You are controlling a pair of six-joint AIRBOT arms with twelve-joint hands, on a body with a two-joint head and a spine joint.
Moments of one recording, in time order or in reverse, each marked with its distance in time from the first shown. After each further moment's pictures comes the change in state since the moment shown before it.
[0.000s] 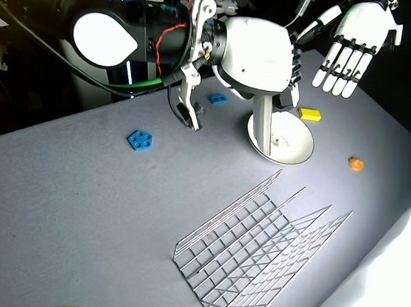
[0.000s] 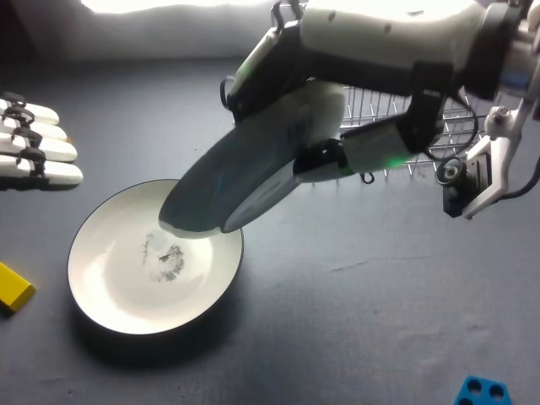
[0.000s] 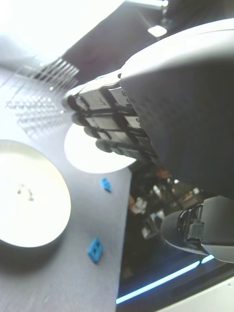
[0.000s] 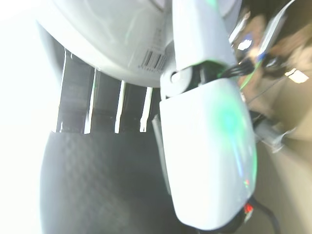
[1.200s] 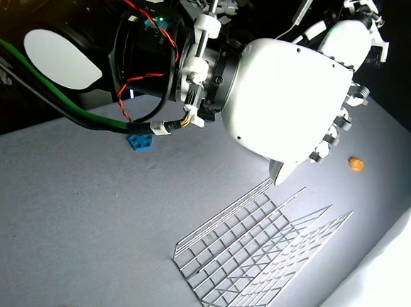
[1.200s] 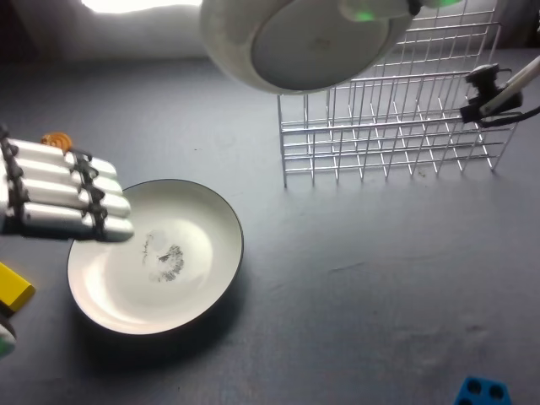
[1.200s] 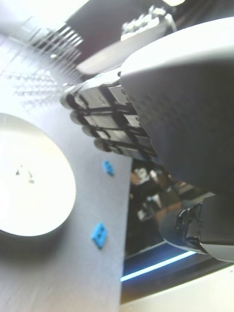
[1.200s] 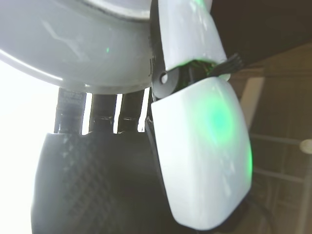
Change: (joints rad) left arm 0.093 -0.122 -0.031 0.071 0.071 -0.010; right arm 0.117 0.018 0.207 0.344 -0.115 0.317
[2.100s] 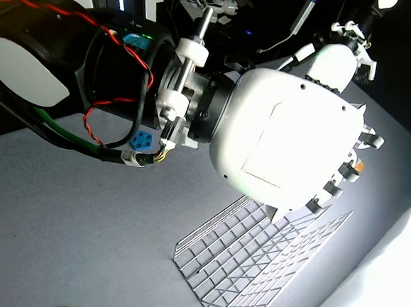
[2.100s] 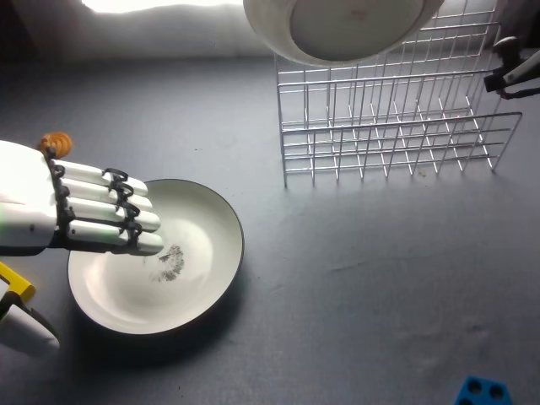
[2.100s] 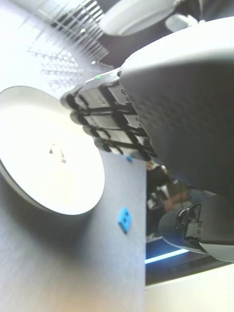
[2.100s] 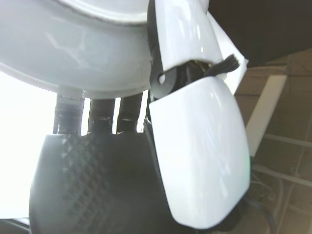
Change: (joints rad) left arm 0.048 -0.113 0.061 -0.063 0.049 0.108; right arm 0.000 -0.002 0.084 -0.063 -0.002 0.106
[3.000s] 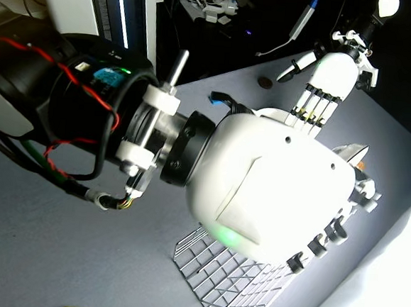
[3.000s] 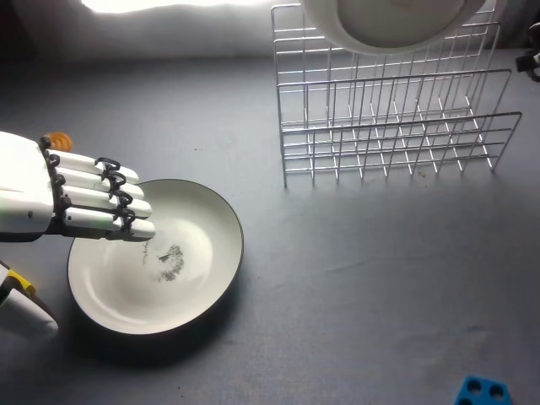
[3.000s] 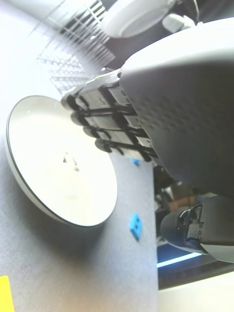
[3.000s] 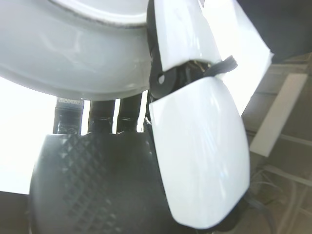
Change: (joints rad) left arm -0.002 -0.026 0.052 0.003 0.021 -0.004; right arm -0.026 0.004 0.103 -0.003 -0.004 0.053
